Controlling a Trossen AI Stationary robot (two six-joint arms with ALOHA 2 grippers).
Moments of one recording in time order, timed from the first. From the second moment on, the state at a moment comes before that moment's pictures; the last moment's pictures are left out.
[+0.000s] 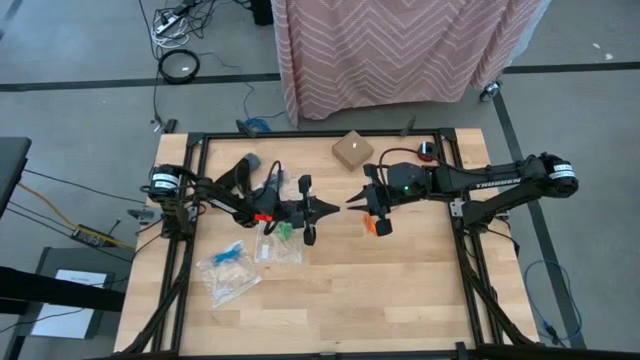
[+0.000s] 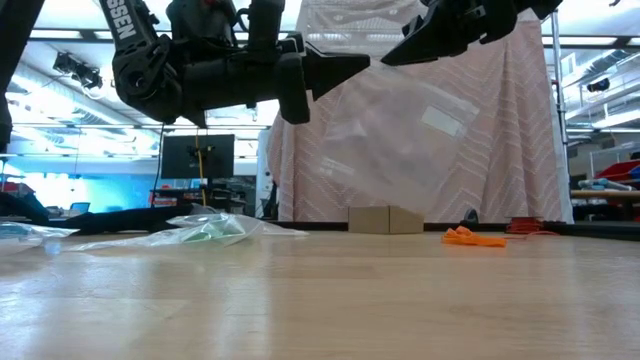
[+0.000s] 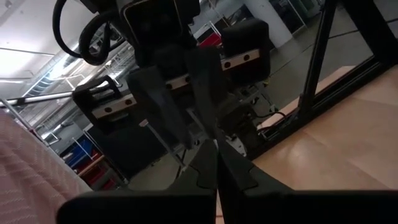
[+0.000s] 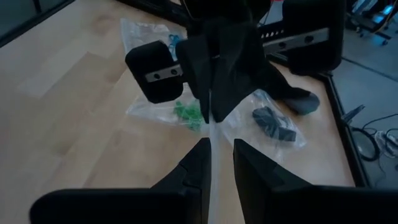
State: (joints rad) left arm 0.02 1.83 0.70 1.35 0.04 0.66; right arm -0.01 1.20 0.87 -0.15 -0.02 -0.37
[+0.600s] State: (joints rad) left arm 0.02 1.83 0.70 1.34 0.02 0.66; right arm -0.02 1.20 0.87 -0.17 -0.01 -0.35
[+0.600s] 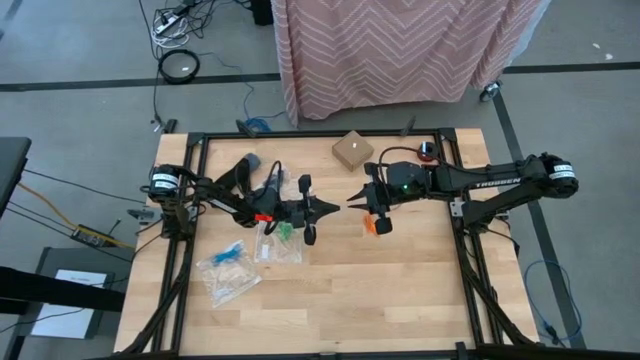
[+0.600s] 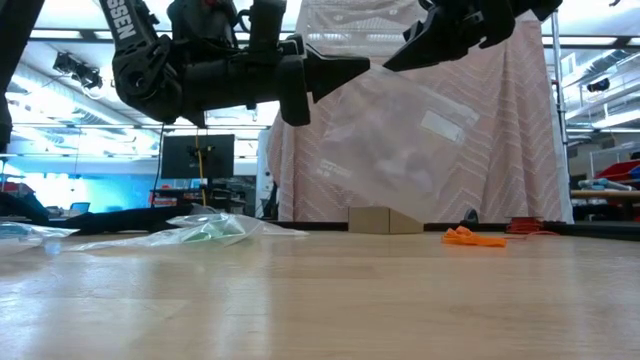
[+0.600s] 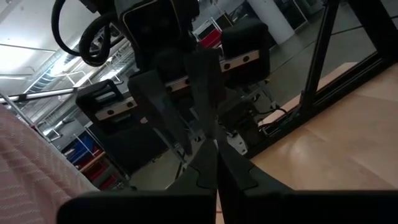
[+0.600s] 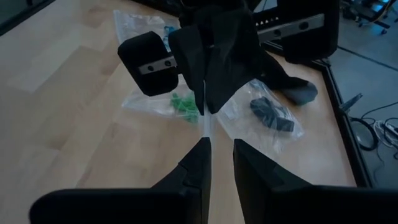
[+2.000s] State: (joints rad) left arm 0.02 1.83 0.73 1.43 -0.10 0.59; right arm 0.01 0.96 0.87 -0.29 0.13 -0.34
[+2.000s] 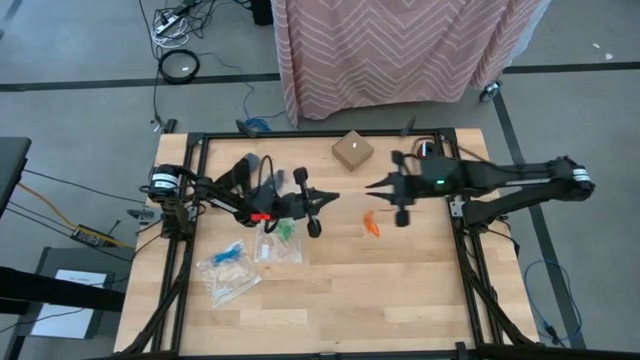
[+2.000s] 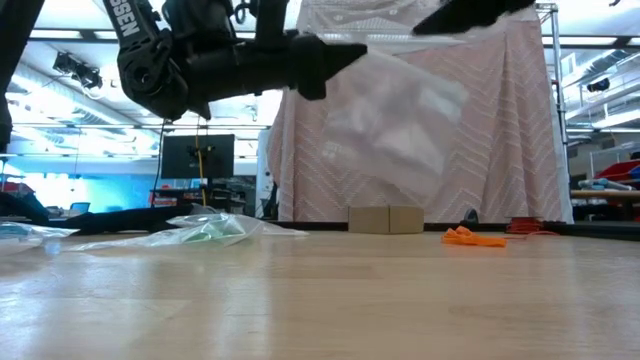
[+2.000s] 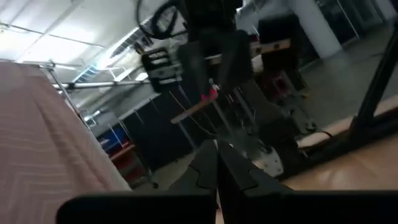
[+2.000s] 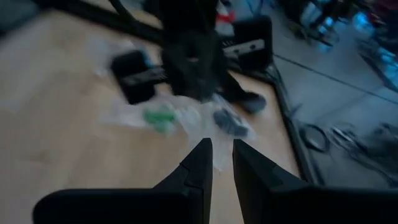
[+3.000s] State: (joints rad) left arm 0.02 1.83 0.73 1.45 0.00 0.54; right arm 0.02 0.96 0.72 -0.12 0.13 -0.31
